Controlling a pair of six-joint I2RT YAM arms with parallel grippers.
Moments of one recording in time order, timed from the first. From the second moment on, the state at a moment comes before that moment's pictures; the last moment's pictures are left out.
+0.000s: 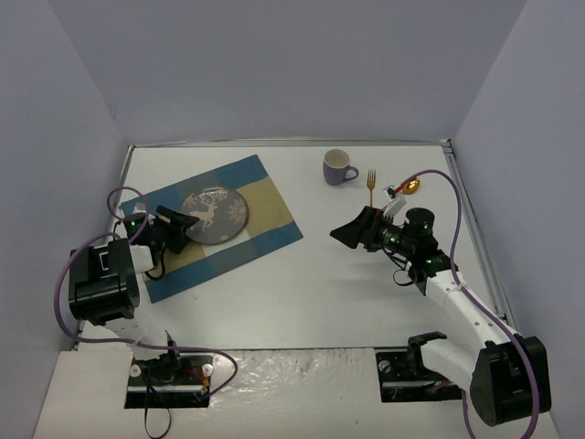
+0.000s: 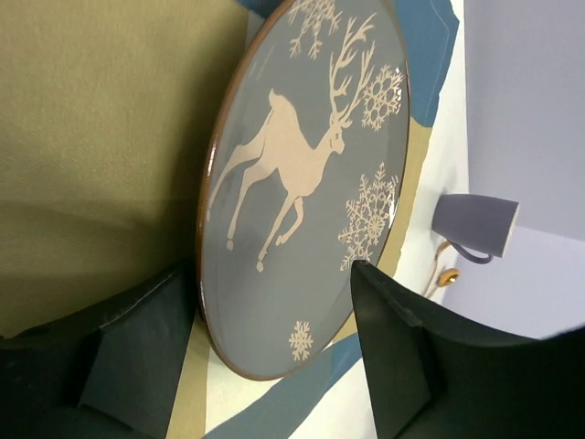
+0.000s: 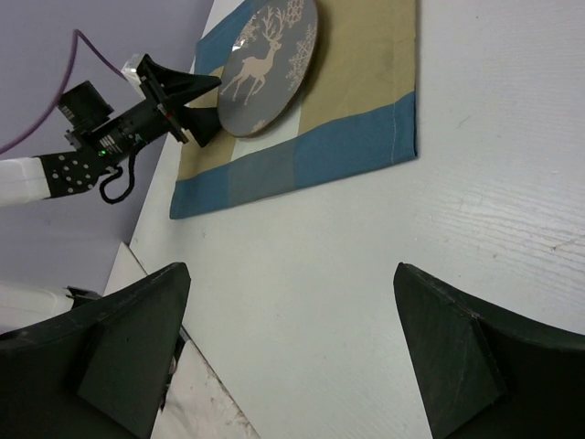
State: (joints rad) left arm 0.26 1.67 0.61 0.45 0.51 -0.98; right arm 0.20 1.04 0.53 0.17 -0.64 0.63
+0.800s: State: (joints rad) left arm 0.14 1.23 1.05 -0.58 0.10 -0.46; right arm 0.16 1.23 0.77 -0.23 0.12 0.48
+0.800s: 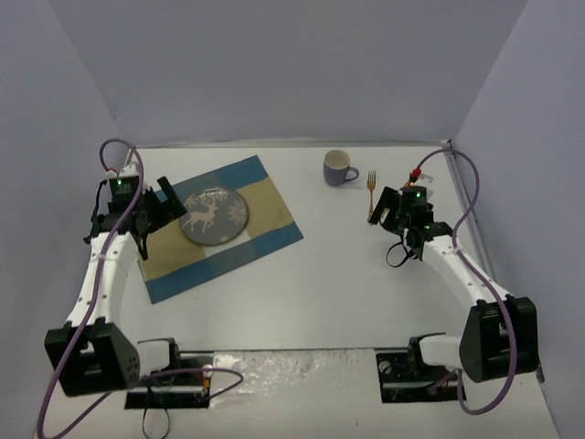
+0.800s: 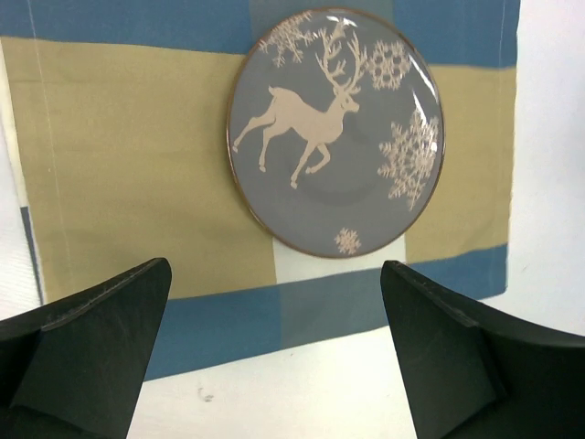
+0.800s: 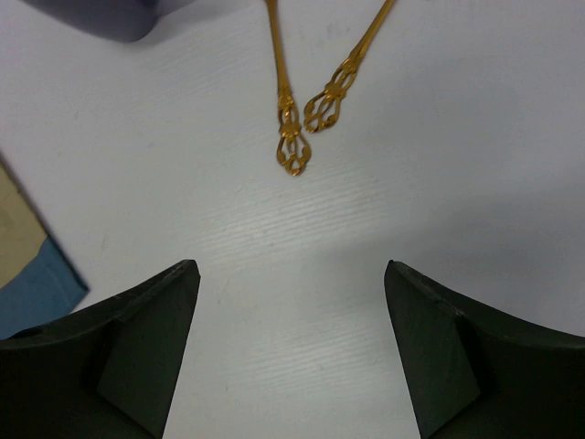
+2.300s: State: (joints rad) left arm 0.06 1.19 1.04 -0.70 0.00 -0.30; right arm 0.14 2.06 1.32 -0.09 0.18 0.24
